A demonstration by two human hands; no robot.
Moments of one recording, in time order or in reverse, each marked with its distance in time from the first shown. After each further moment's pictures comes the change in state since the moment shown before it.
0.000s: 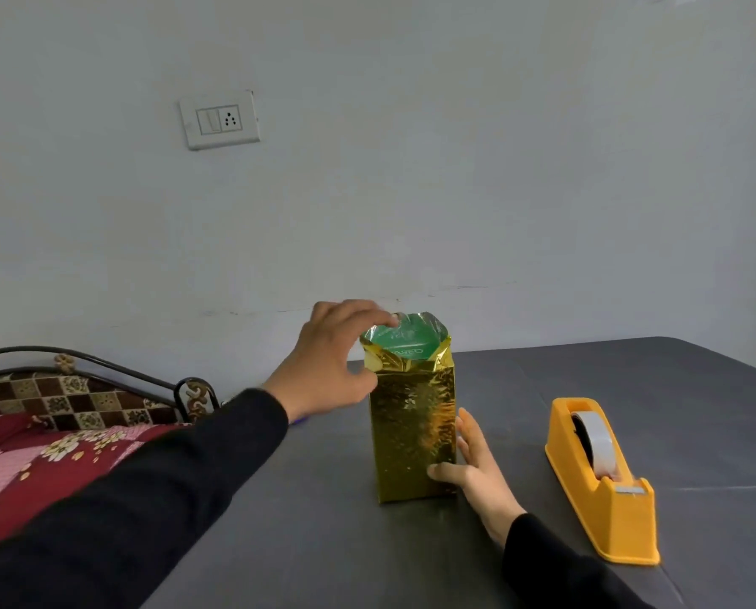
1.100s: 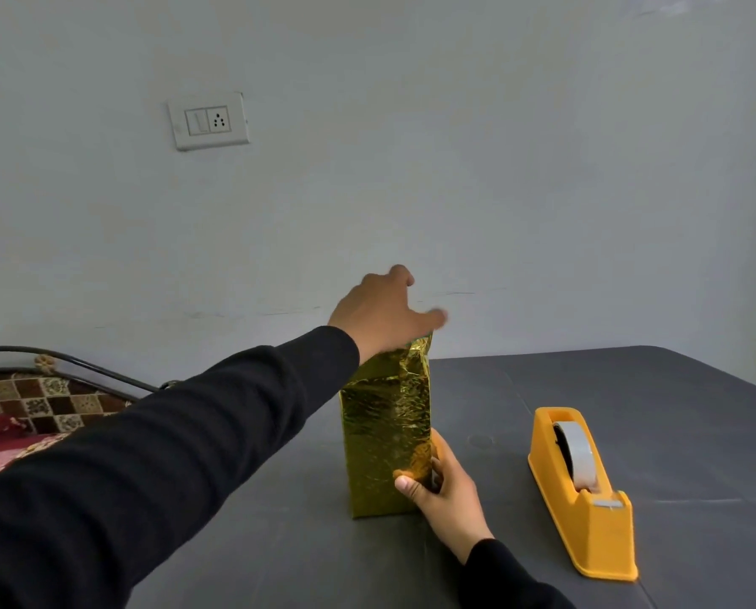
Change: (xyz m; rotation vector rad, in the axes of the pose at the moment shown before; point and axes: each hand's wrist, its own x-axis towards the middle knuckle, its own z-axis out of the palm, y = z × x) left_hand 0.093 0.061 0.017 0.062 -0.076 -0.290; right_hand -0.003 0.013 0.010 -0.241 0.106 -0.124
